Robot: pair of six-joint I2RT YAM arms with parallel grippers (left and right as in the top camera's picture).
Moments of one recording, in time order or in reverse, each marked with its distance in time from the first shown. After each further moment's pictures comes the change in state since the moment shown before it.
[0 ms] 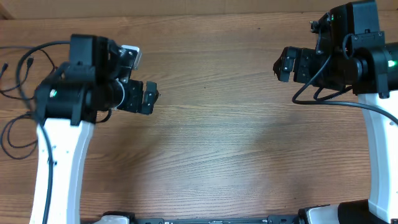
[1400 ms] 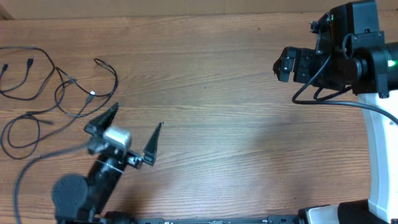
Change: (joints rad) left arm 0.000 -1.028 -1.053 1.134 0.140 -0.005; right arm 0.000 0.000 0.000 -0.001 0.000 0.001
